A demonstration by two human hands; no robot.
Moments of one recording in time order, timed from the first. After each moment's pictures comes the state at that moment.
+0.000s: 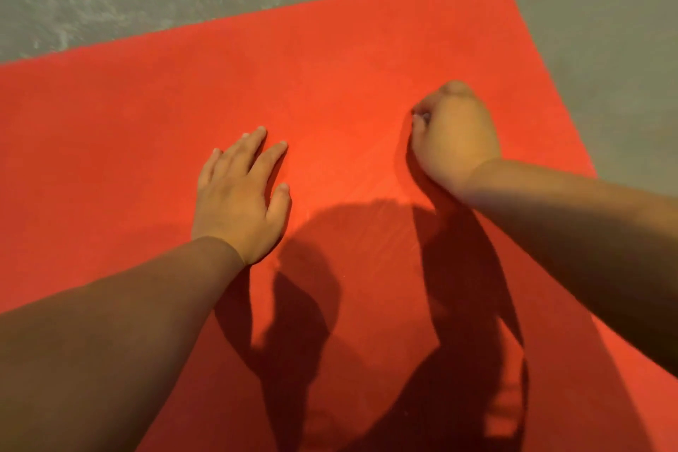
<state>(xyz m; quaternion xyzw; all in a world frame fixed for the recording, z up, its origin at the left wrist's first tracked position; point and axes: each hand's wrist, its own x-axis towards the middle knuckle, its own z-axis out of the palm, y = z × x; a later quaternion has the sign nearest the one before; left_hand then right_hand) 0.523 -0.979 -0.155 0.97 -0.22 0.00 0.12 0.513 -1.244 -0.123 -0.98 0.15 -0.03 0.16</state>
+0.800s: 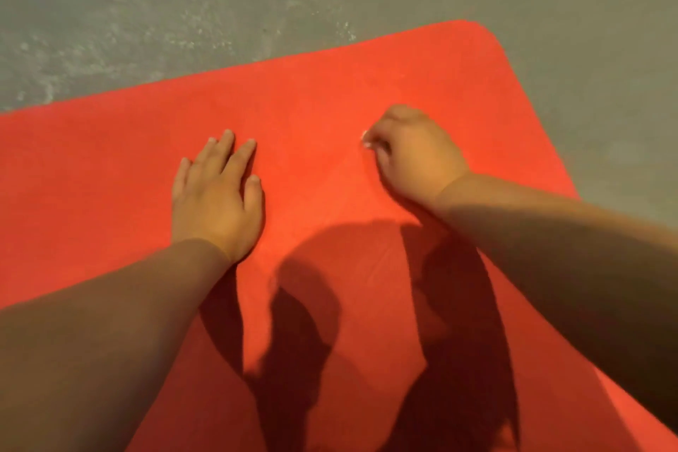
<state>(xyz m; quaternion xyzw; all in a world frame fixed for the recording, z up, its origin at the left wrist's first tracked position) 0.587 -0.999 -0.159 0.98 -0.13 0.01 0.12 0.566 -1.252 -0.134 -0.98 -0.03 -0.04 0.17</state>
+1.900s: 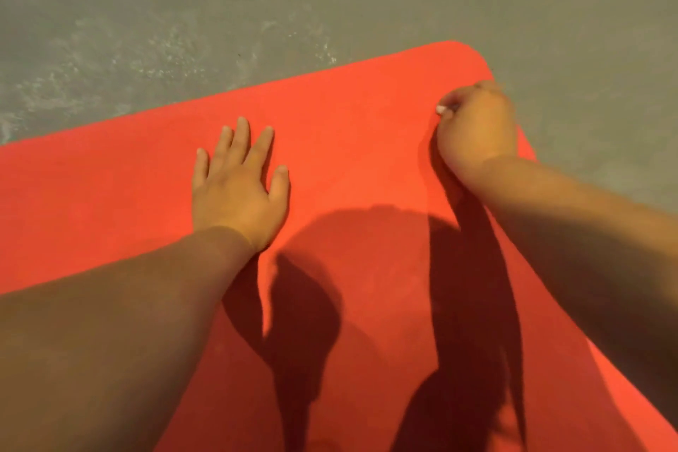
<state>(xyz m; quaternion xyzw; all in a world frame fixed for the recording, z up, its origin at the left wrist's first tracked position) 0.630 -1.060 -0.159 0.99 -0.14 -0.04 0.10 0.602 -1.337 -0.139 -0.95 0.25 -0.11 0.17</state>
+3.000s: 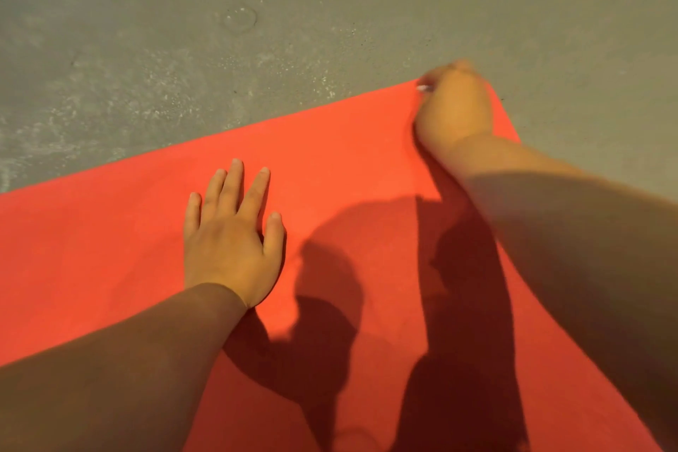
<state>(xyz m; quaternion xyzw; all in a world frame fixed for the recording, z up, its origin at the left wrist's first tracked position) 0.632 -1.061 -0.159 0.99 -0.14 -0.02 0.06 0.689 -1.356 -0.152 -0.95 0.22 -0.10 0.19</state>
